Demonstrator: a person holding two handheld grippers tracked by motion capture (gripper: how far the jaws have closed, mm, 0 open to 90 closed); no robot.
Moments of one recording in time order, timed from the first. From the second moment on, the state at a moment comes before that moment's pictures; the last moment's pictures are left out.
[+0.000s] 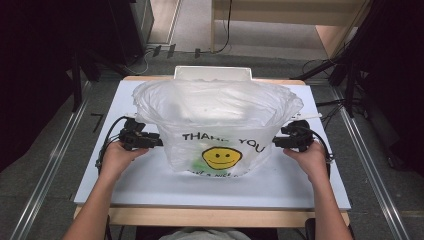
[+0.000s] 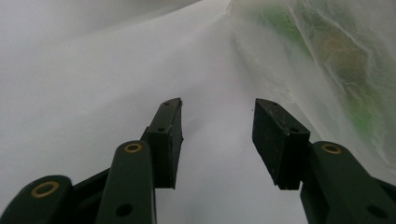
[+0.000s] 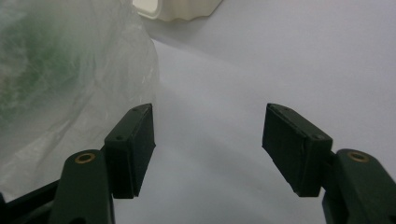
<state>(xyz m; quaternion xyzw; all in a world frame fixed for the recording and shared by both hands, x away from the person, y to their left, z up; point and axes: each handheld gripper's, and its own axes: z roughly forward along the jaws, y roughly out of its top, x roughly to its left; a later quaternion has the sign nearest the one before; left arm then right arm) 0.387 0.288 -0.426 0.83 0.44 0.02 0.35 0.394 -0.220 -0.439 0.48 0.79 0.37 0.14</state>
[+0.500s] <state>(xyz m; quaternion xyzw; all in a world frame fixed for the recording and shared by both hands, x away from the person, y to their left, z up) 0.393 0.297 -0.425 0.81 0.46 0.01 0.37 0.403 -0.231 -0.429 0.48 0.76 0.42 0.12</state>
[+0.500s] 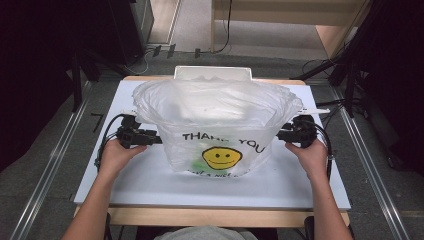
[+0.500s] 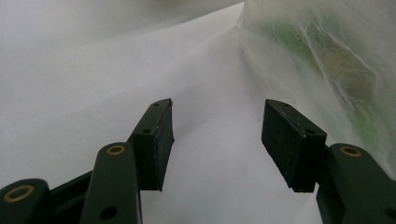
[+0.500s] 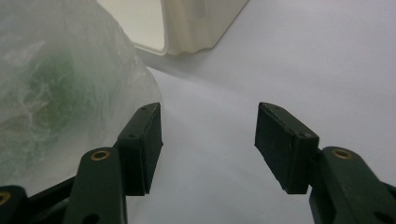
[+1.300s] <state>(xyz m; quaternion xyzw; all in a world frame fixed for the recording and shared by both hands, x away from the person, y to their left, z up) 0.389 0.315 -0.421 0.80 0.47 0.03 0.38 0.410 -0.229 -0.439 0.47 0.77 0.40 0.12</state>
